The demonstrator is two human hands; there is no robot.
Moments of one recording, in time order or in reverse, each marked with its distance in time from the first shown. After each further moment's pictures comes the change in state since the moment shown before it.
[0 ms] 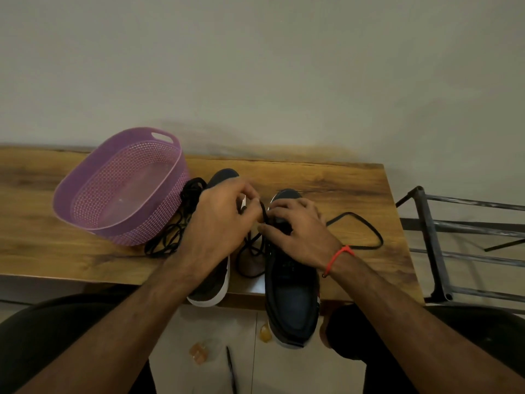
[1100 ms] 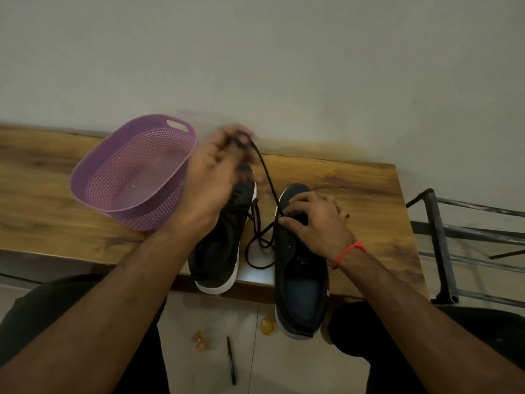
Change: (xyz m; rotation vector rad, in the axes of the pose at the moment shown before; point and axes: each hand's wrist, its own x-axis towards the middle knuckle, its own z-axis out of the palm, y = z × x) left_hand 0.021 -0.001 -0.028 -0.950 0.107 -0.113; right_hand 0.001 0.002 0.003 -0.048 0.100 0.080
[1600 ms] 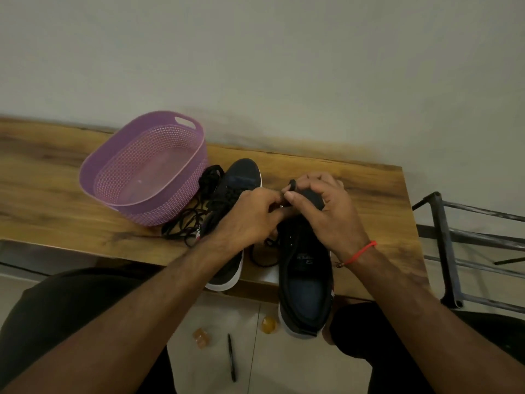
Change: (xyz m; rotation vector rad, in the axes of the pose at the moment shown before) left_hand -0.023 -0.031 0.021 0.824 -0.371 -0.242; right_hand -0.002 -0.013 -0.012 0.423 0.234 -0.182
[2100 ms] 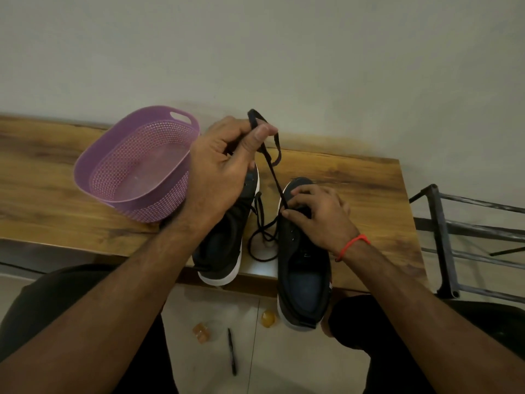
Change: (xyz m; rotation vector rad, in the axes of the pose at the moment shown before) left_hand 0.000 0.009 -0.043 -0.327 0.616 0.460; right_hand -0.003 0.018 0.003 -0.402 -0.261 0.151
